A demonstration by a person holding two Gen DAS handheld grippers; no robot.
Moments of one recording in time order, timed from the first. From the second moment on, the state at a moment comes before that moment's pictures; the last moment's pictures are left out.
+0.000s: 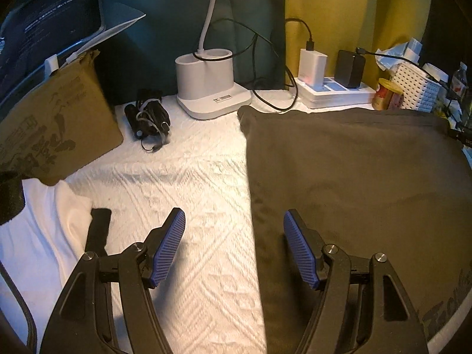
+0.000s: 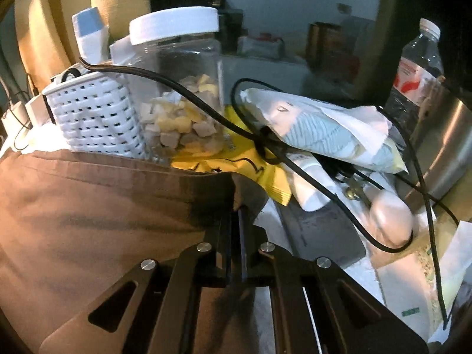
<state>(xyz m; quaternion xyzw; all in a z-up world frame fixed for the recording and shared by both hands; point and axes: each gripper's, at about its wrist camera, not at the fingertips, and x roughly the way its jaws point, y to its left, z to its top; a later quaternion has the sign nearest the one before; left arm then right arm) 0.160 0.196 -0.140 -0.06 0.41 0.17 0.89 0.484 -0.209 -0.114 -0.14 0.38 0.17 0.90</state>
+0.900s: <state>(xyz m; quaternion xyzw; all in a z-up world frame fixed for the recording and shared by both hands) 0.061 0.171 -0.130 -0.12 0.39 0.09 0.91 0.339 -0.265 -0.075 -0.12 0.37 0.13 0.91</state>
